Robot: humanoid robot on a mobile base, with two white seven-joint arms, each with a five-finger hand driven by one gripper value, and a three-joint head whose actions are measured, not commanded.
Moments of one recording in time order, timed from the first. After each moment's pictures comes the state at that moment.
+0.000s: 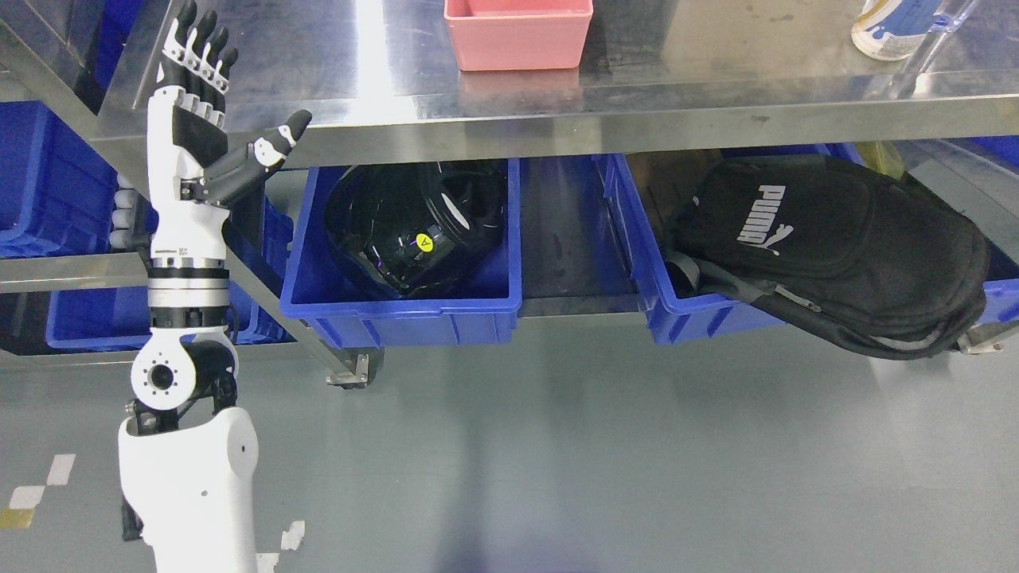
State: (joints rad) left arm -0.34 0.00 0.14 -1.68 0.15 -0.20 -0.21; right arm 0.00 0.00 -0.05 0.00 0.00 -0.05 0.00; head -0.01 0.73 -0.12
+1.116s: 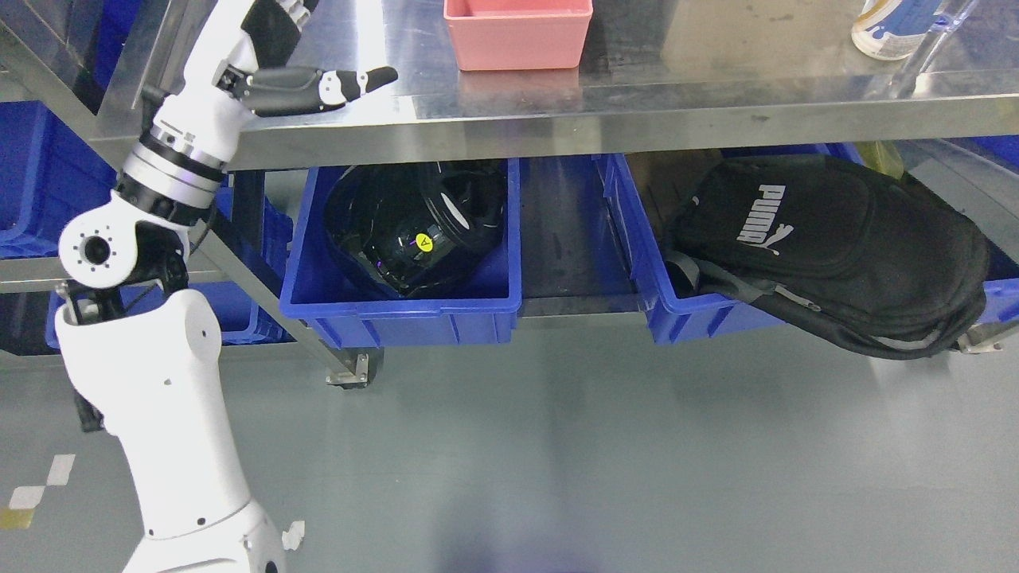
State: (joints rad) left arm -0.68 0.01 0.17 -1.62 0.04 -0.02 -0.79; right arm 0.00 0.00 -0.05 0.00 0.00 -0.05 0.00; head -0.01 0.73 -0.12
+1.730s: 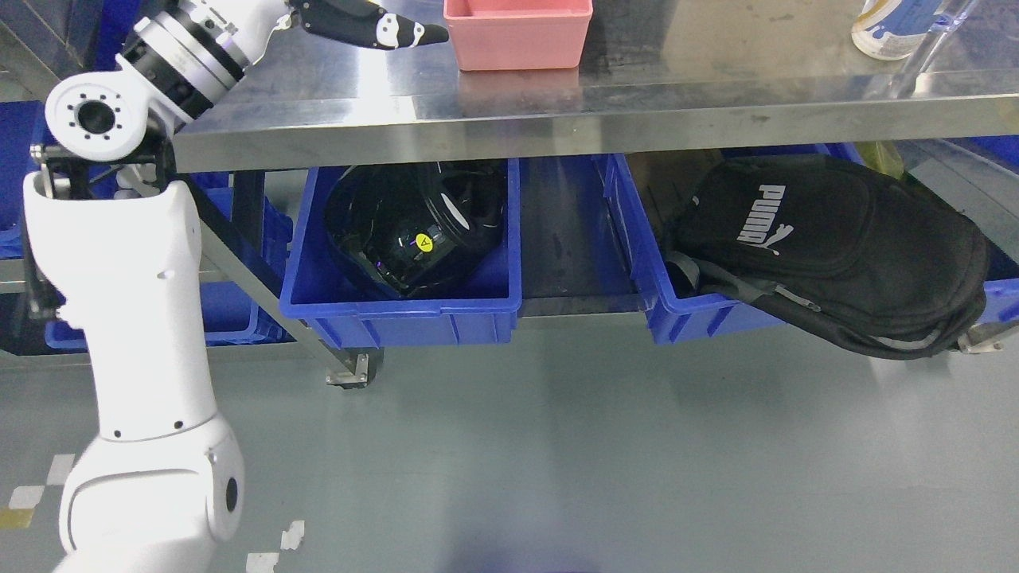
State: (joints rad) left arm -0.95 0.11 -0.04 -1.44 -0.17 0.00 -0.86; right arm 0.00 0.00 -0.05 0.00 0.00 -0.05 0.00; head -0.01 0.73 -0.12
